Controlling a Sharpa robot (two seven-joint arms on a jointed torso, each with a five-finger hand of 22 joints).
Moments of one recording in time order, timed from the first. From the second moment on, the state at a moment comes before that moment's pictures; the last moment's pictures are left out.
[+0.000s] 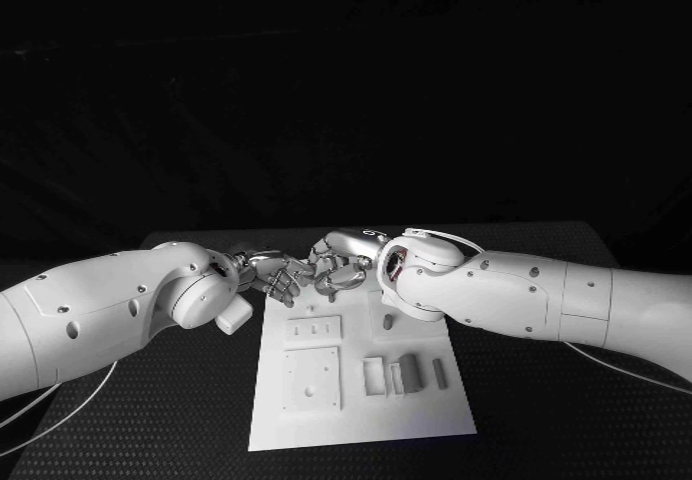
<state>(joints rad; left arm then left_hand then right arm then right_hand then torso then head) 1.41 -0.63 -0.21 1.31 -0.38 -0.10 -0.24 0.90 0.06 0.52 -0.29 0.05 1.08 0.08 0.42 0.53 1.40 0.00 0.23 0.52 1.11 0.01 0.42 1.01 0.02 1.07 -0.09 0.20 0.90 1.30 -0.59 -0.12 1.39 -1.36 -0.27 -0.07 1.08 -0.04 0.66 -0.28 0.09 0.84 0.11 0.44 0.57 1.03 0.01 1.18 0.86 1.09 -0.10 1.51 0.88 0.25 1.04 -0.01 1.07 1.31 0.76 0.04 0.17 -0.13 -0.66</state>
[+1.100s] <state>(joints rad) 1.39 -0.58 -0.24 1.28 -0.64 -0.17 -0.34 0.93 0.07 0.50 -0.29 0.05 1.08 0.08 0.41 0.55 1.41 -0.03 0.31 0.59 1.19 -0.02 0.49 1.05 0.01 1.09 -0.12 0.29 1.05 1.34 -0.62 -0.08 1.20 -1.22 -0.34 -0.05 1.07 -0.04 0.66 -0.28 0.09 0.85 0.10 0.42 0.58 1.04 0.00 1.16 0.86 1.08 -0.11 1.48 0.87 0.25 1.02 0.00 1.05 1.31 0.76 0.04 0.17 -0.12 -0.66</state>
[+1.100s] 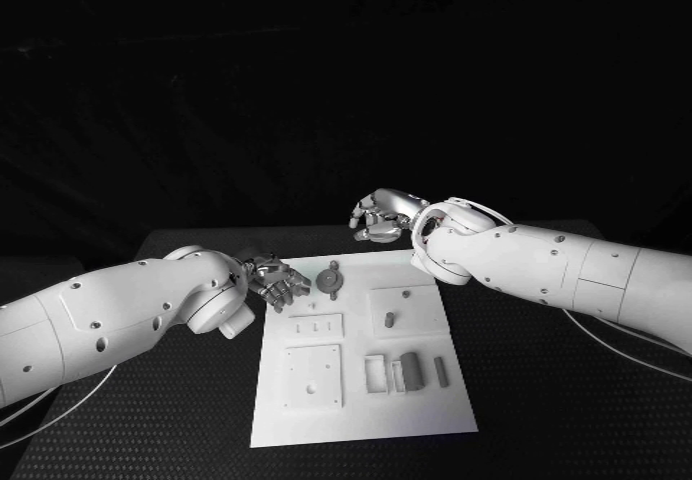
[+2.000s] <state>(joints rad) 1.35 -0.51 -0.24 1.24 -0.73 -0.12 -0.49 0.93 0.07 0.50 -0.28 0.05 1.09 0.04 0.36 0.56 1.44 -0.07 0.69 0.95 1.41 -0.15 0.98 1.23 0.02 1.31 -0.25 0.76 1.31 1.35 -0.61 -0.06 1.15 -1.19 -0.35 -0.03 1.07 -0.04 0.66 -0.28 0.09 0.85 0.10 0.42 0.58 1.04 0.00 1.16 0.86 1.07 -0.11 1.48 0.87 0.25 1.02 0.00 1.05 1.31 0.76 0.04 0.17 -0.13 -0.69</state>
